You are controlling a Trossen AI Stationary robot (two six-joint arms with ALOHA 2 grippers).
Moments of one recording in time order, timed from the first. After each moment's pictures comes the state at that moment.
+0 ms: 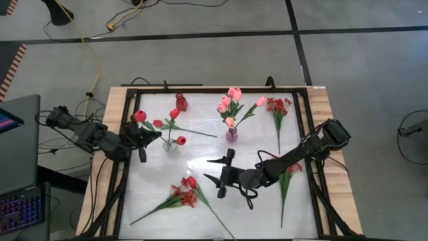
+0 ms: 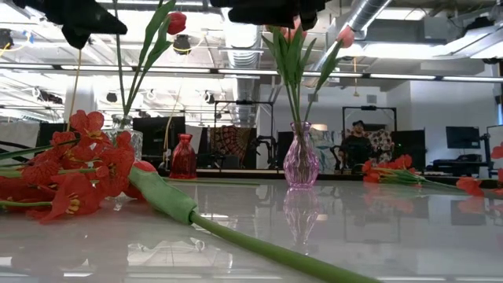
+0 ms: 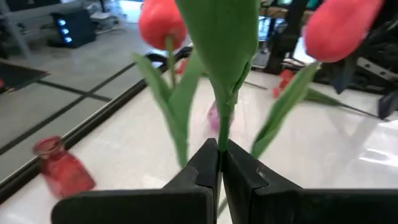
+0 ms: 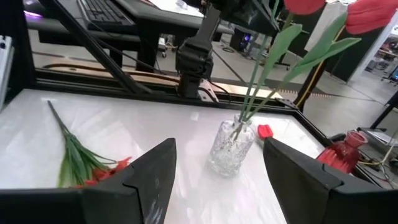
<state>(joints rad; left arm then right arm) -0.44 0.48 0.59 -0.50 -0.77 -0.35 0.44 1.79 1.07 0.52 0.74 -0.10</state>
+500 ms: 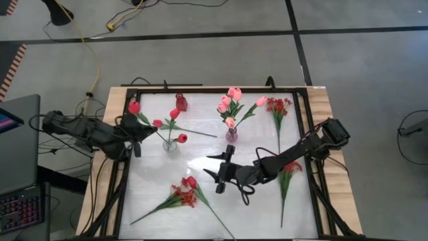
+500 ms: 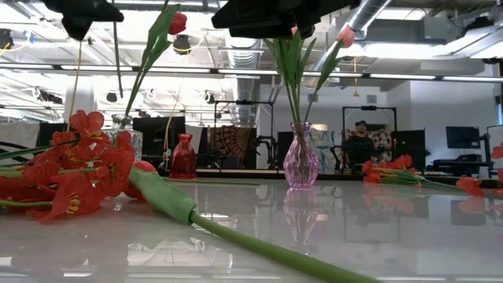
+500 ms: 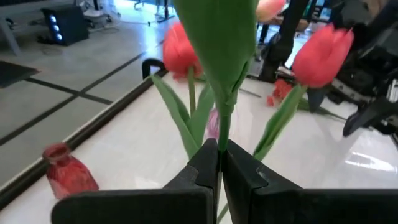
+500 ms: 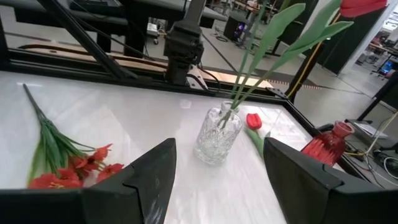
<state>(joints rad) -0.33 0.44 0.68 -0.59 -0.63 -0.32 0.41 1.79 1.07 0.47 0.74 -0.10</state>
